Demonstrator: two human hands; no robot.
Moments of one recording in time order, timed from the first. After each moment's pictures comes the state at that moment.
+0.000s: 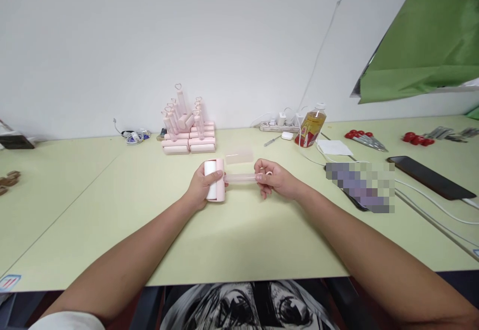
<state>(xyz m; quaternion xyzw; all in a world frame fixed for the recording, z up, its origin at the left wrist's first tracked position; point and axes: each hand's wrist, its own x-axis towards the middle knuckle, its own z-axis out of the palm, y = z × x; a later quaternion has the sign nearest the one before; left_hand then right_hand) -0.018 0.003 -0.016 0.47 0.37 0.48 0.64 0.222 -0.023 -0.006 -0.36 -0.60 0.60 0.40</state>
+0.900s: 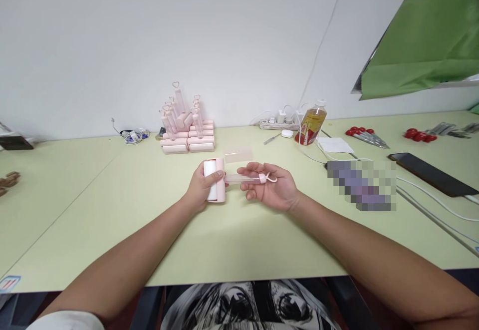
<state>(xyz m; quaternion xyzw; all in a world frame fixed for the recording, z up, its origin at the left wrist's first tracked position) -0.013 -0.006 -0.011 0.48 0.38 0.48 0.62 0.195 -0.042 -0.007 -0.25 -0.38 0.76 0.47</state>
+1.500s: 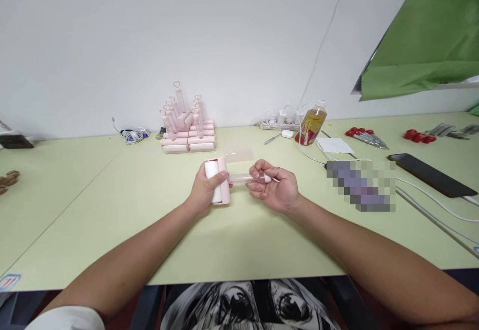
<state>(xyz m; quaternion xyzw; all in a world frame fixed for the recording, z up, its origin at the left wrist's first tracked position) -0.004 -0.020 -0.005 0.48 0.38 0.50 0.62 0.188 -0.053 0.002 -0.20 -0.30 0.76 0.55</state>
